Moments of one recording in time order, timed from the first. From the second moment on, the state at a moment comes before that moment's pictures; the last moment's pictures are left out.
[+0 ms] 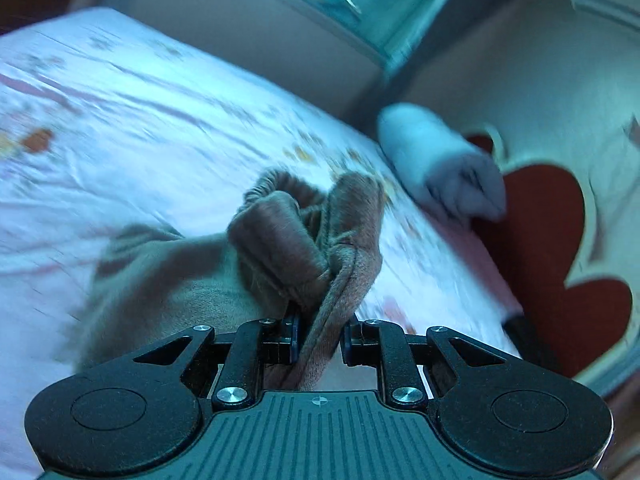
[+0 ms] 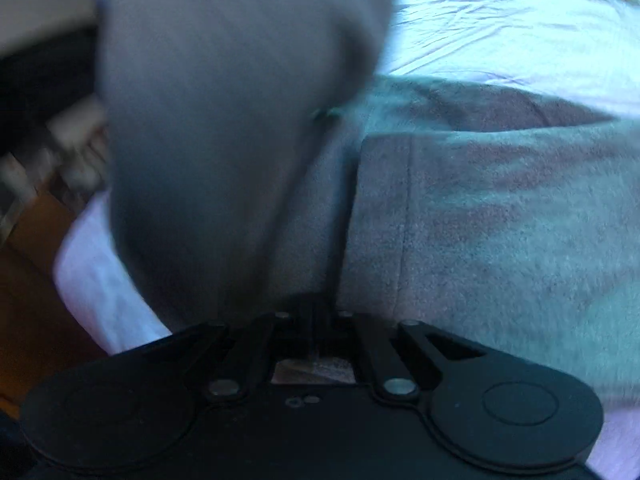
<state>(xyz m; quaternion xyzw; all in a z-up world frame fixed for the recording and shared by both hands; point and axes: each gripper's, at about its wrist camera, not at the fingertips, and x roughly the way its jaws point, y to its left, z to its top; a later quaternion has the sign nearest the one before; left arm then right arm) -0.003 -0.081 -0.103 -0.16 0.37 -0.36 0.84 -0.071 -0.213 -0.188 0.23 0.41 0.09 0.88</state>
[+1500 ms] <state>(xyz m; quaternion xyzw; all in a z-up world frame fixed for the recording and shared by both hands) -0.076 -0.141 -0.100 0.07 0.35 -0.39 0.85 -0.129 -0.388 -0.126 0.27 0.35 -0.12 0.89</state>
